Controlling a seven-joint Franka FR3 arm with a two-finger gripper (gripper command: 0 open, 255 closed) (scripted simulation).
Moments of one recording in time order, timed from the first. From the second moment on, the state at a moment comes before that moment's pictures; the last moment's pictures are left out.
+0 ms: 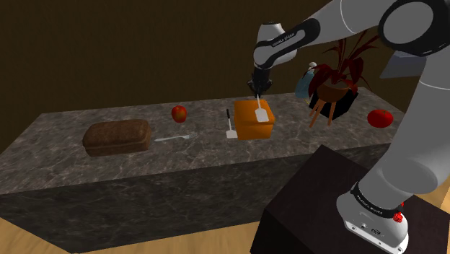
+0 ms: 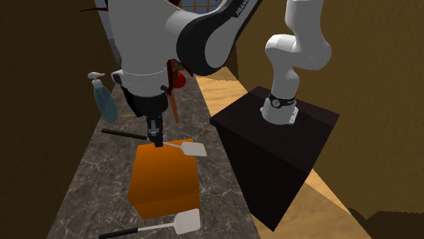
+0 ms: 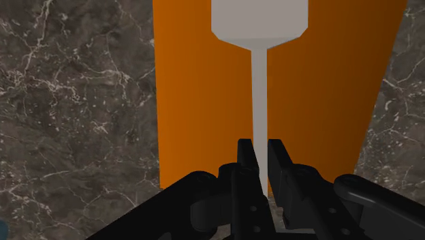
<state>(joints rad) -0.09 0.25 -0.09 -1.96 -0.01 2.27 0.43</state>
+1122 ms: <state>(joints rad) -0.10 0.34 -0.08 -2.01 0.00 2.40 0.43</state>
